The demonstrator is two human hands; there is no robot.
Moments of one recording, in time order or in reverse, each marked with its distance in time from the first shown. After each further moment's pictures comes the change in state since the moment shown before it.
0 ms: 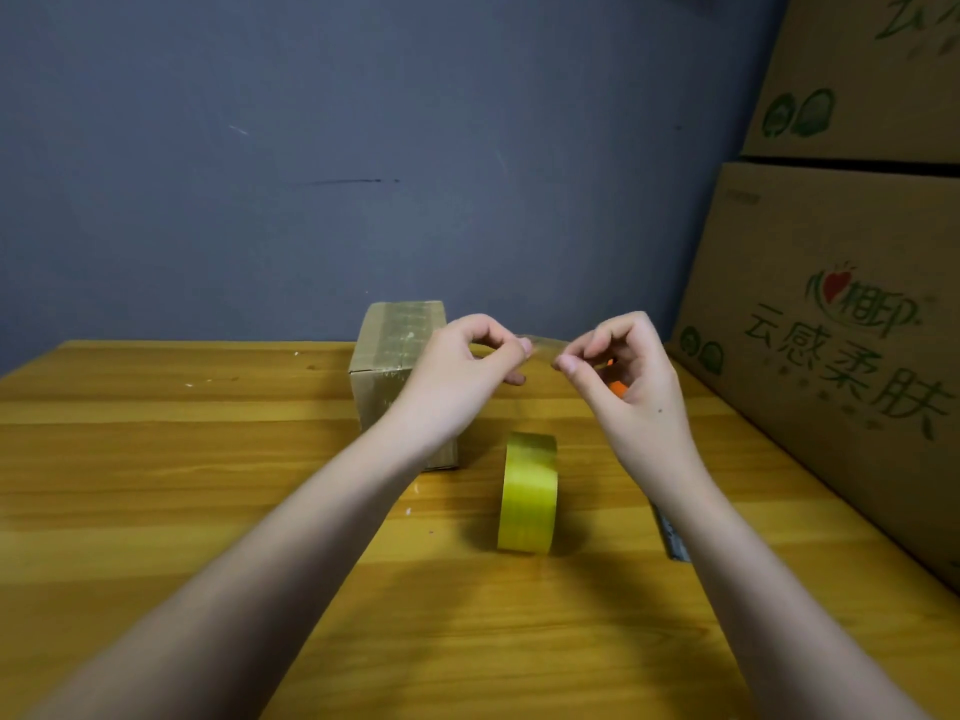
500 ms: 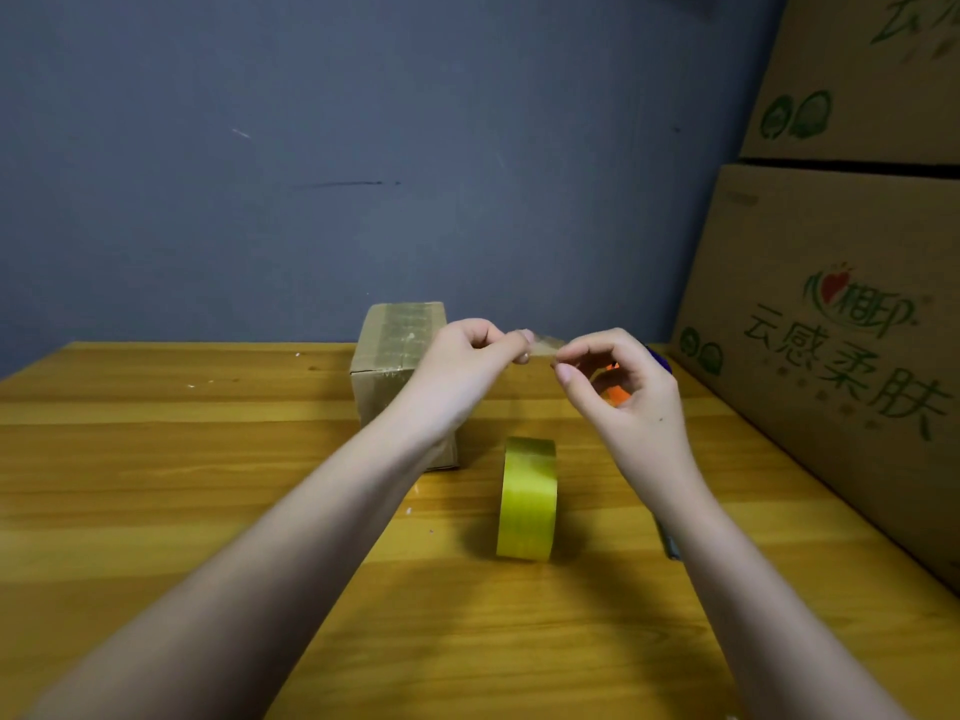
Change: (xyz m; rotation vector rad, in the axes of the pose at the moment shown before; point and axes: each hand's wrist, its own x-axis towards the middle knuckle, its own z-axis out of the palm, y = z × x) left_hand 0.001 0.008 0.003 -0.032 0.007 -0.121; right_hand -0.006 -0.001 0.000 -0.041 -0.006 -0.028
